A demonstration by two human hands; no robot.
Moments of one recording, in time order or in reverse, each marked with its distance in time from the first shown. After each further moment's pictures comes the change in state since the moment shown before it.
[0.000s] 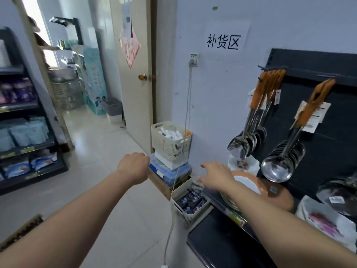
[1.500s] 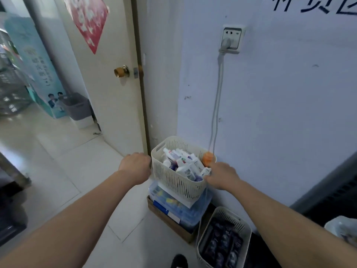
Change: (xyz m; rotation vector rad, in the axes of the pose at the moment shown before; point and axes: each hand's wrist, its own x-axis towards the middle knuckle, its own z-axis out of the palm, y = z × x) left_hand 0.554 -0.224 0.129 -0.072 -0.129 0.231; right_hand 0.569 -0.097 0.014 0.020 -0.124 0.242
